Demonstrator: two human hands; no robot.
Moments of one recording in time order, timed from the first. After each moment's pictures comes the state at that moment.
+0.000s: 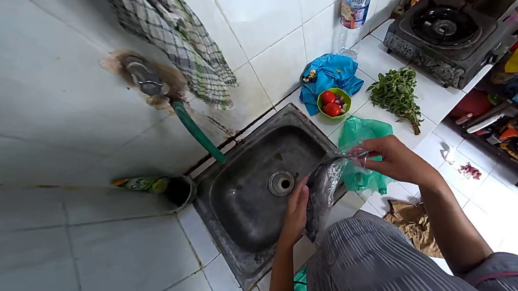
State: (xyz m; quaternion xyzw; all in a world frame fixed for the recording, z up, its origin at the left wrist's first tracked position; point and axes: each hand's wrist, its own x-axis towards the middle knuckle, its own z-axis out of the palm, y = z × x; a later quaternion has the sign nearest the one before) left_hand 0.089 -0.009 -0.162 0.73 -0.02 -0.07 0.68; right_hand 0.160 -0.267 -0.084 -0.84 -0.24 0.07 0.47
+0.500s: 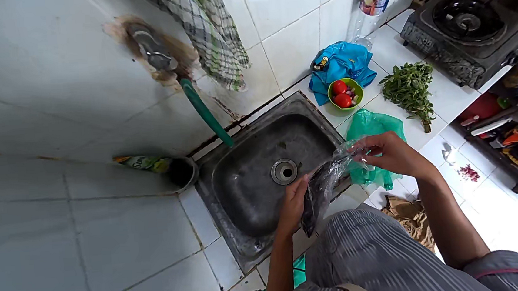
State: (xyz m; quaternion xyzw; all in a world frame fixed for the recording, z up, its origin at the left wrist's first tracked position) left_hand 0.092 0.004 -0.161 0.71 0.07 -0.06 0.70; right_hand 0.172 -0.251 -0.100 -0.83 -0.24 0.14 0.49
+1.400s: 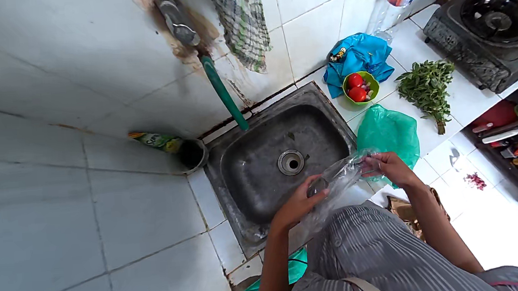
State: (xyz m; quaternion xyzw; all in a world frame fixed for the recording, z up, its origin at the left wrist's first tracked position) left_hand 0.083 0.031 -0.151 0.73 0.05 -0.32 0.60; right_hand 0.147 -0.251 -0.193 -0.67 0.05 0.28 0.68
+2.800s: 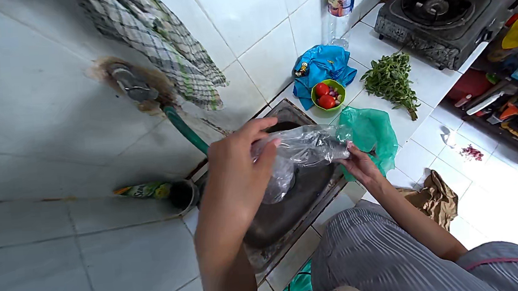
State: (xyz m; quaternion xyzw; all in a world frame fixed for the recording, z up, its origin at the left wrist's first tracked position) left_hand 0.143 0.013 0.022 0.95 -0.12 0.03 0.30; right_hand 0.152 -0.211 -0.213 -0.27 0.20 0.08 0.94
